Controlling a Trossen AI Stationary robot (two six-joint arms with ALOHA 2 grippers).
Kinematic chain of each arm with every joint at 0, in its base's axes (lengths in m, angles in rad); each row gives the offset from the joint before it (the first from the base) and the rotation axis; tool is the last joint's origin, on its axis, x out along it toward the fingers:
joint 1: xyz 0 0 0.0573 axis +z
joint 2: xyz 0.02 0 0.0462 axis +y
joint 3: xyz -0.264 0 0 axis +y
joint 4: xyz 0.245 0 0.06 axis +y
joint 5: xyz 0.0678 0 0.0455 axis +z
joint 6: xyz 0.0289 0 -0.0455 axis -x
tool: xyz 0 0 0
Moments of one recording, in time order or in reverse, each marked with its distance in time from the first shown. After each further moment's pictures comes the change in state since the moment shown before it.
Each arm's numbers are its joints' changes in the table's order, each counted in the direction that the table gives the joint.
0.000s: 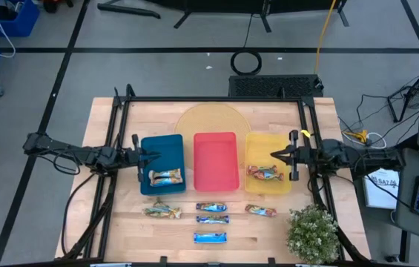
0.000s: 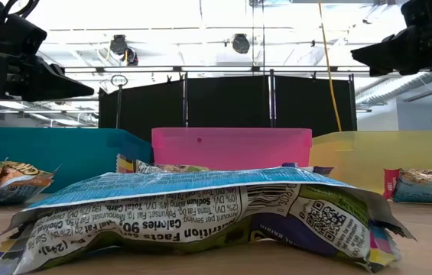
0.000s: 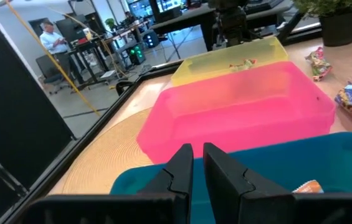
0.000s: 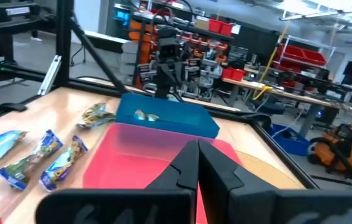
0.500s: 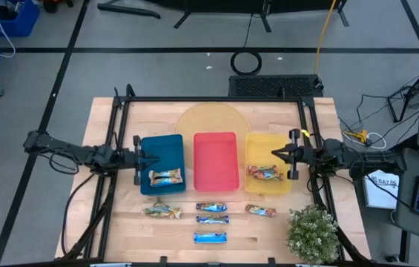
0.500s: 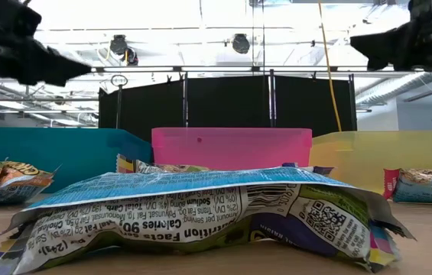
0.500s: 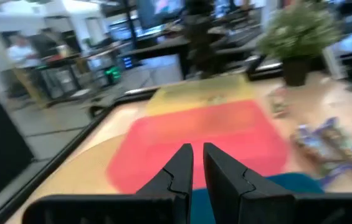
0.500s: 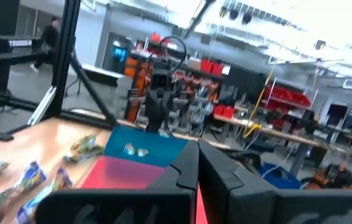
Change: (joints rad) left arm -0.029 0.018 -0.027 -0.085 -0.114 0.047; right arm -0.056 0.000 0.080 -0.254 0.075 0.065
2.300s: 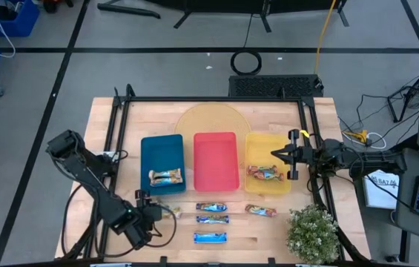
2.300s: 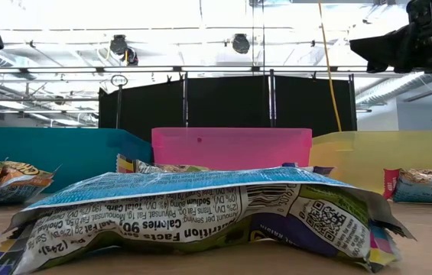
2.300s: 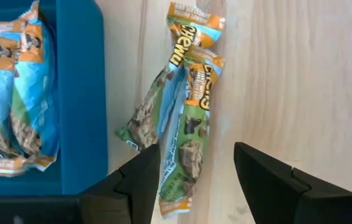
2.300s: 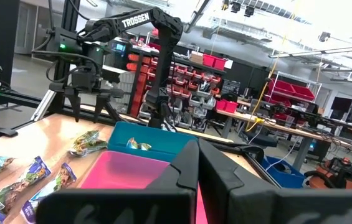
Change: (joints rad) left arm -0.601 1.364 -1.032 1.083 -0.038 1.109; right arm 0.001 0.001 0.001 0.024 0.001 -0.016
